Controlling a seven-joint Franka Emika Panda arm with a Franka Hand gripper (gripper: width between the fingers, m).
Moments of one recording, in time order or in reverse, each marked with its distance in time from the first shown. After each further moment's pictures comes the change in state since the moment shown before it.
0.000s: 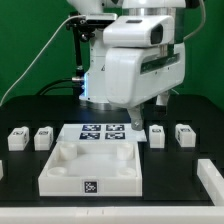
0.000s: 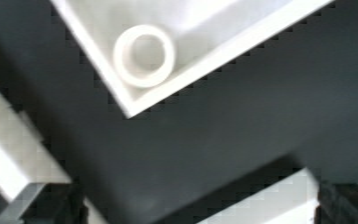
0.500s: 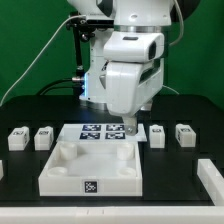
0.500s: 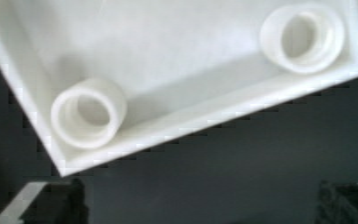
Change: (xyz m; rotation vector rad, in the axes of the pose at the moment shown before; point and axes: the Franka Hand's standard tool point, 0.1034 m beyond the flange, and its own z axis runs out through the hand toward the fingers) arm -0.026 -0.019 0.016 0.006 -0.023 -0.137
